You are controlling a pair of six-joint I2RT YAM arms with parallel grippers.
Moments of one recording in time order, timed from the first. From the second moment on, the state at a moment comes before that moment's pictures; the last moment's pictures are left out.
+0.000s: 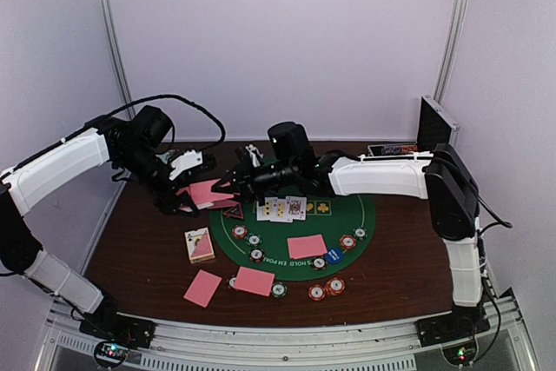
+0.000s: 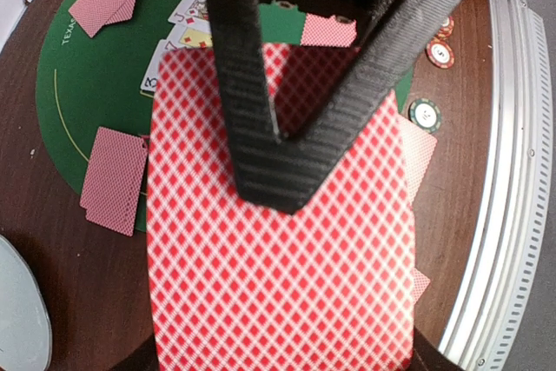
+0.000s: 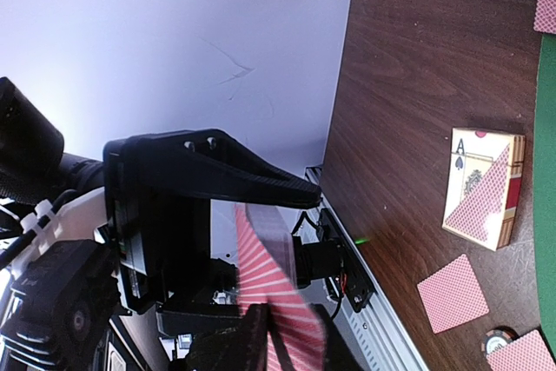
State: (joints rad) left arm -0.46 1.43 1.30 -1.04 0.44 0.72; right arm 0.91 2.12 1.67 0.15 -0.72 1.26
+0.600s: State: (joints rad) left arm -0.46 1.43 1.29 -1.04 0.44 0.72; right arm 0.85 2.04 1.58 0.13 -0.72 1.26
